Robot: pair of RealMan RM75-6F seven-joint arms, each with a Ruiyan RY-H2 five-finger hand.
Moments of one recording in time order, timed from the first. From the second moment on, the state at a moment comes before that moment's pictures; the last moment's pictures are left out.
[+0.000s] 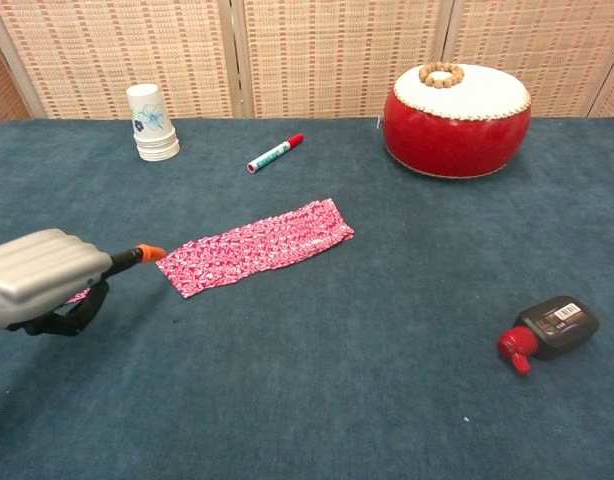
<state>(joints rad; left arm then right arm) -0.55 -1.55 0.05 -1.51 1.21 1.10 0.69 0.03 -1.18 0.08 -1.58 -1.54 1.59 -0.21</state>
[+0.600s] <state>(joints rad) -0.62 -1.67 -0.03 -1.43 1.10 1.01 0.74 0.03 -1.18 0.08 -1.60 -1.52 1.56 -0.22</state>
